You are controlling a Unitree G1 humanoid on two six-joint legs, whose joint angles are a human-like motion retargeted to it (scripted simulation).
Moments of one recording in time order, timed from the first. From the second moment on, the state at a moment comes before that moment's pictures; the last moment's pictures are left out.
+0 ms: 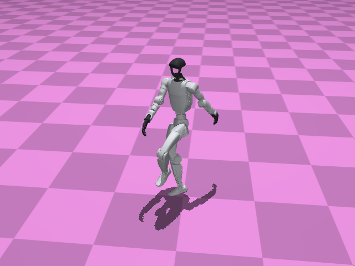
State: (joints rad) left arm 0.51 0.21 0.23 1.70 0.12 0.13 -0.26; right arm -0.84 0.02 -0.07 1.26 -0.35 0.01 0.09; waist 0.52 -0.11 0.30; left_leg -0.93 0.64 0.63 1.73 -0.13 0.15; right_leg 0.04 -0.04 -0.01 0.17 0.04 -0.20
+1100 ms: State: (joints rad) left arm -0.90 0.25 0.27 1.22 -0.19 -0.03 0.02; right arm 0.39 -0.40 -0.37 1.70 -0.48 0.07 -0.17; waist -0.59 0.15 0.27; left_leg 0.08 0.22 0.25 0.27 -0.20 0.07; right_leg -1.06 -0.33 -0.51 1.51 -0.02 -0.26
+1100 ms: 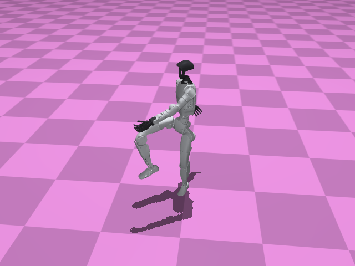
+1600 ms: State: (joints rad) left arm -0.35 0.04 0.28 1.41 -0.20 -0.14 -0.03; right arm -0.13 -0.15 -0.17 1.59 -0.38 0.06 0.01; waist -0.18 0.08 -0.03; left_leg 0.13 0.07 0.57 0.10 -0.17 -0.04; right_leg -0.04 0.02 -0.25 0.32 0.12 -0.05
